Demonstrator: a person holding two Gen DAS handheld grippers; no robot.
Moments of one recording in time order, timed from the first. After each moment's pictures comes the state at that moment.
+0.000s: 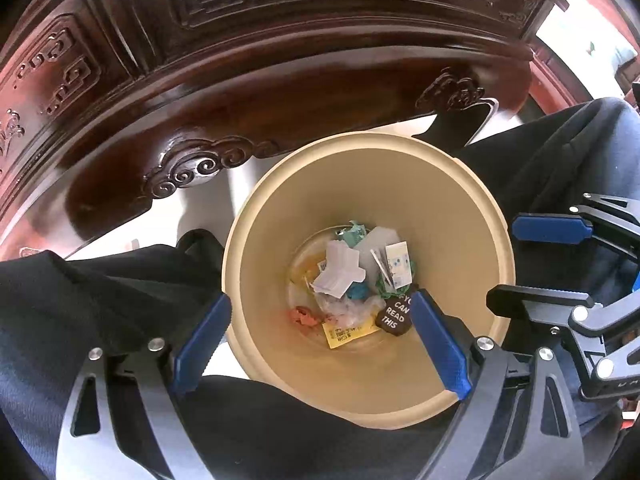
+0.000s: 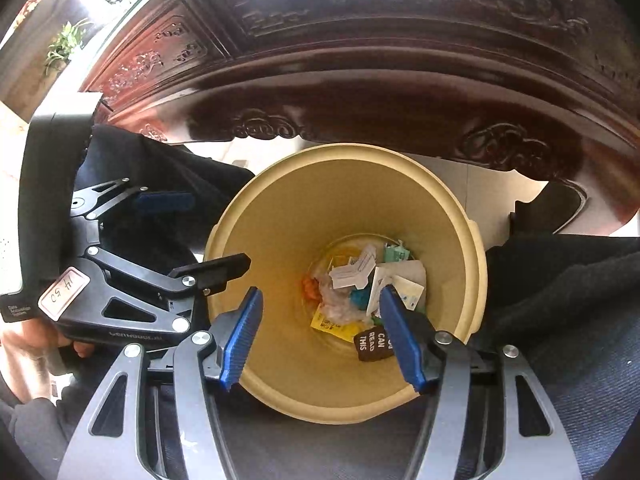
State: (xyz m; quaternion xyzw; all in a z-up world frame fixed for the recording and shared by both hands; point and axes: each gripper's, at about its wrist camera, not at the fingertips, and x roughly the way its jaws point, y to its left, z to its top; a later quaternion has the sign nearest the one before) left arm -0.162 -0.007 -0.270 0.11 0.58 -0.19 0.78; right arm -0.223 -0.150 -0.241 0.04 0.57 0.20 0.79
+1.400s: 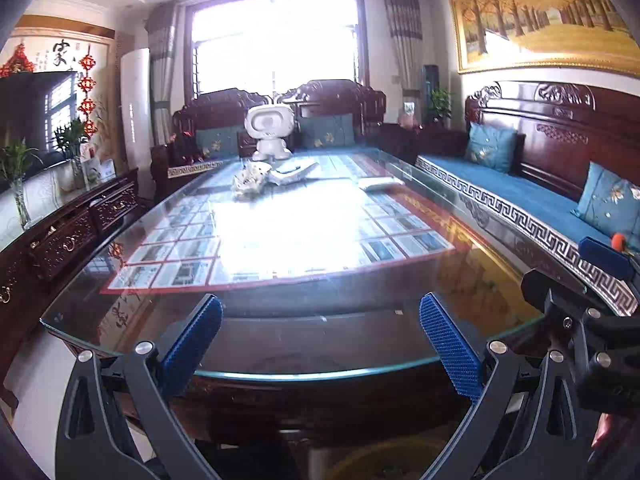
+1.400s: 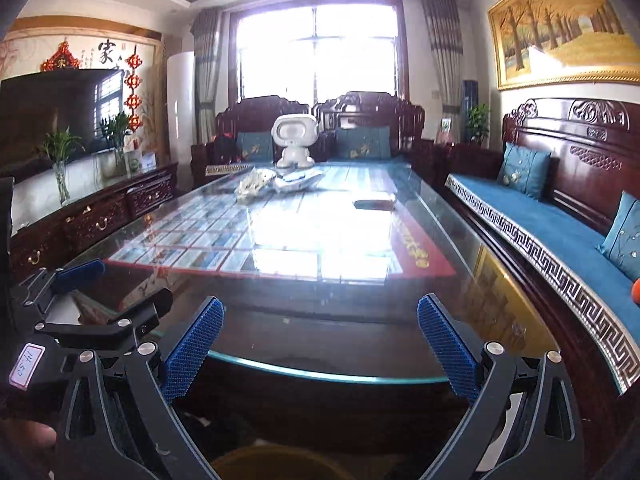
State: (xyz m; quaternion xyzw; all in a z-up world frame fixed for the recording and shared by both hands) left arm -0.129 0.010 -0.006 0.03 0.21 -0.04 0.98; right arm -0.187 -0.154 0.000 0.00 0.18 0.06 0.98
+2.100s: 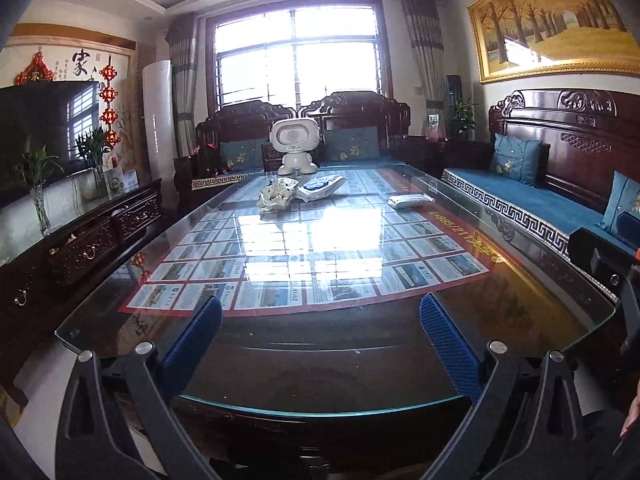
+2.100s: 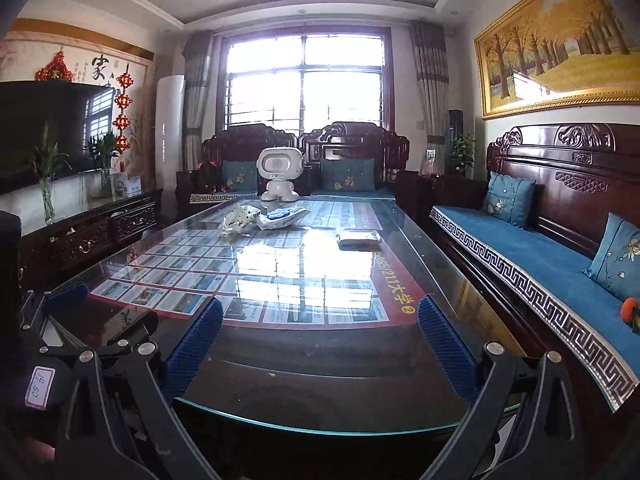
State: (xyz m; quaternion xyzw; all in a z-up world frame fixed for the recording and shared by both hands) left arm -0.112 0.030 0.008 0.04 0.19 0.01 0.98; right arm -0.169 -0.154 0.028 -0.01 0.14 0.04 0.99
